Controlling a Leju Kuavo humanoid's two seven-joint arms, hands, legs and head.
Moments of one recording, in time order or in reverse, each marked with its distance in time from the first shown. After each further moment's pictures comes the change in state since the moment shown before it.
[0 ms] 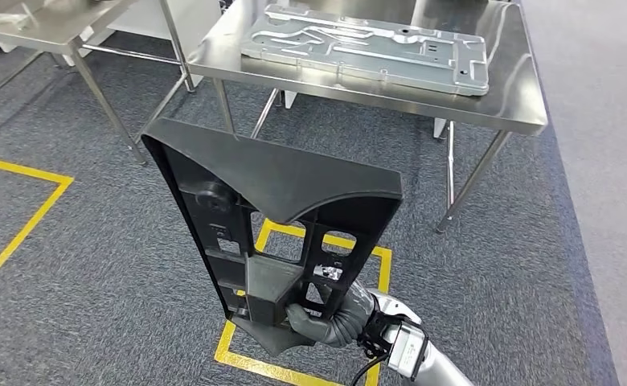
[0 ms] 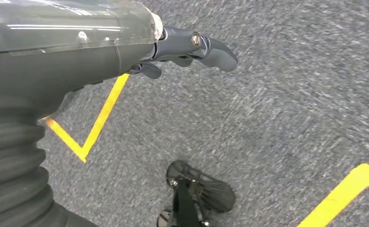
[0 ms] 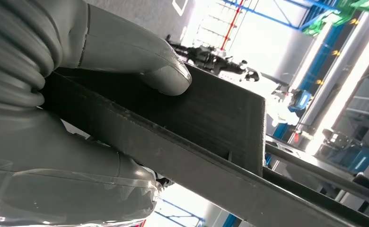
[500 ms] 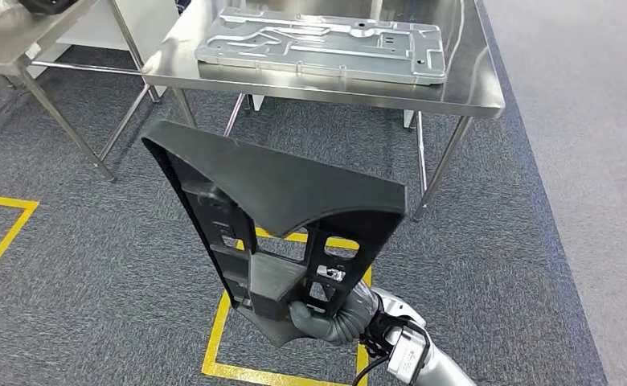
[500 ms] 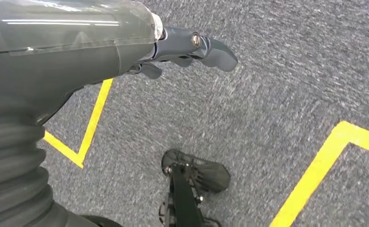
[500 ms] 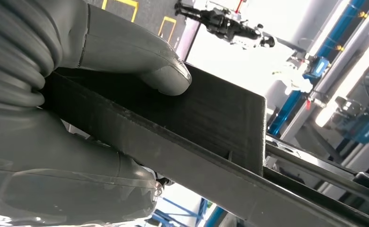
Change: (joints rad) left arm -0.006 0.005 -0.005 0.000 -0.004 -0.049 -0.008; right arm 0.005 -0.014 0.001 -0.021 0.033 -0.062 0.000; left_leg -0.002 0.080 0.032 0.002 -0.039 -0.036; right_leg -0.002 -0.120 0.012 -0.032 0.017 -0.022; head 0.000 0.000
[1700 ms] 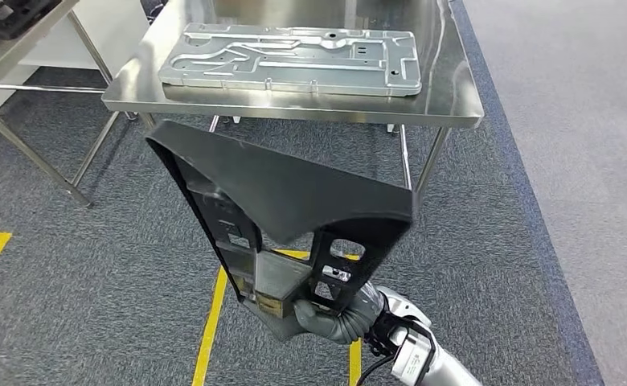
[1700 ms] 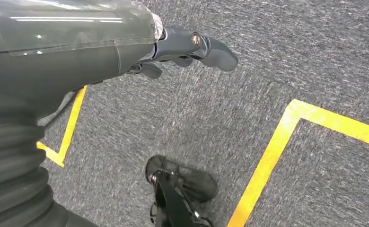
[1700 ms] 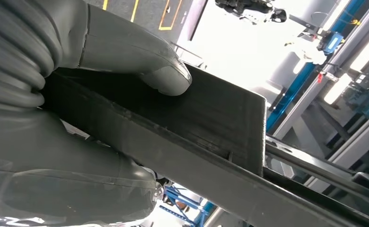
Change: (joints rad) left arm 0.001 0.016 -0.006 0.000 0.008 -0.005 -0.018; right arm 0.003 -0.020 0.001 -0.018 0.009 -0.024 0.000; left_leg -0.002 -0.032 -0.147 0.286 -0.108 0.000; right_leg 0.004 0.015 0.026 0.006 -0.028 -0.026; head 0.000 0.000
